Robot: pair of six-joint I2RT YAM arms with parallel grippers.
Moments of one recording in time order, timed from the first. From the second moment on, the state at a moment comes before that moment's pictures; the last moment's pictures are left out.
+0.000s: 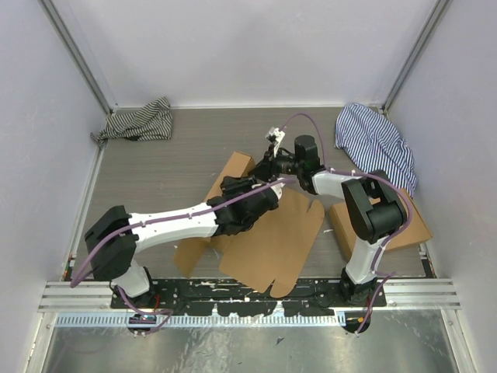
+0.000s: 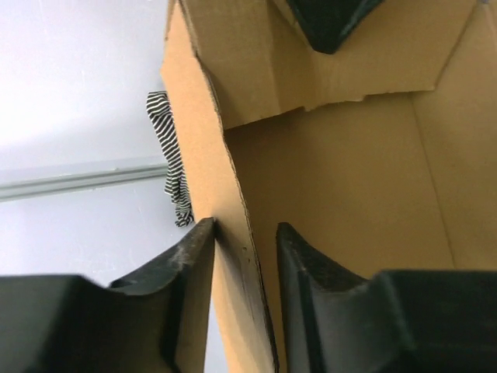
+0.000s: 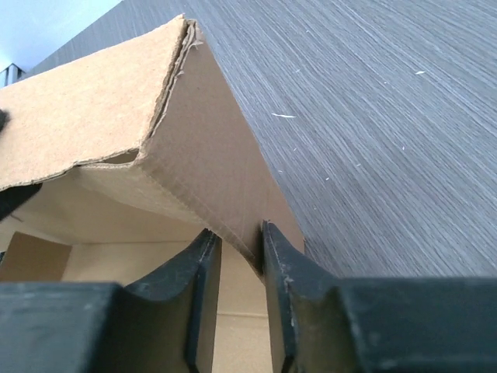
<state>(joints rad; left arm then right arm) -1.14 1.61 1.13 -0.34 -0.96 0.49 0.37 1.82 0.96 0.54 -0.88 0.09</state>
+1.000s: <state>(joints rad) -1.10 1.12 1.05 -0.35 -0.81 0.04 0.38 1.81 0.93 0.56 -0.80 0.12</state>
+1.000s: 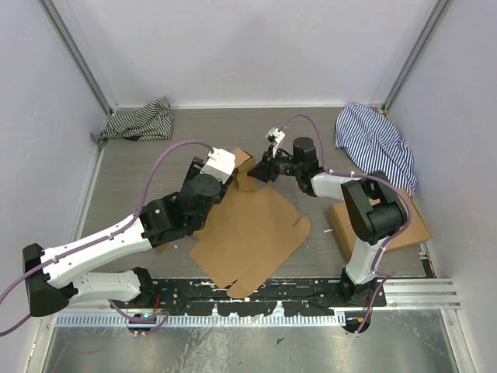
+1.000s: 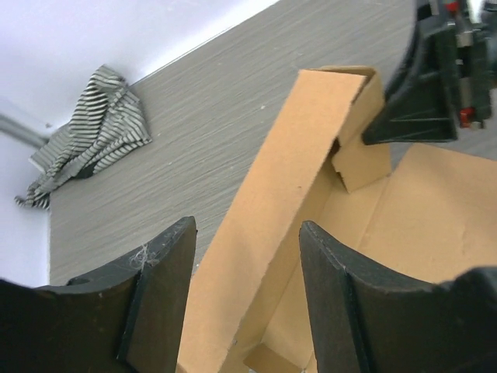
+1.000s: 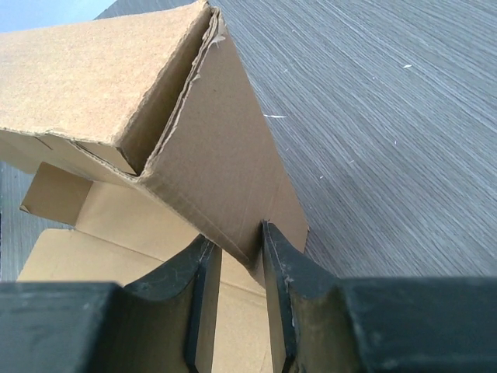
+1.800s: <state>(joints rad) -0.65 1.46 1.04 -0.18 -0.80 -0.10 0.42 1.80 0.93 0.55 -0.72 0.12</state>
